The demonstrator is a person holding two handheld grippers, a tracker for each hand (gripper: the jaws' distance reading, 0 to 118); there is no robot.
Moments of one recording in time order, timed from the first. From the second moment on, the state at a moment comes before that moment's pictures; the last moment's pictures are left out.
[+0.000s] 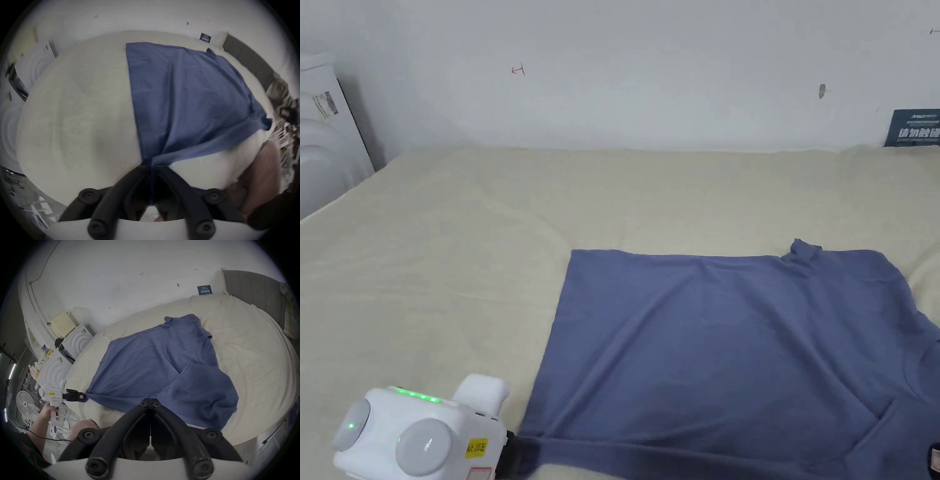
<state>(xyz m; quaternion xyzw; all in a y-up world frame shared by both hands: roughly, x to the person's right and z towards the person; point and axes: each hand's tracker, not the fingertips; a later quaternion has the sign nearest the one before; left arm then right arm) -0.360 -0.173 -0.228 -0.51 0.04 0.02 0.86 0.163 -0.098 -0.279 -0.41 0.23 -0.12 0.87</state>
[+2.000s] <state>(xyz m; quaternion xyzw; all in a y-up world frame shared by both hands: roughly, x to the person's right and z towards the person) -0.395 -0.104 -0.330 -0.47 0.01 0.10 0.88 0.205 -0.086 -0.437 -0.55 0.17 -0.01 0.82</state>
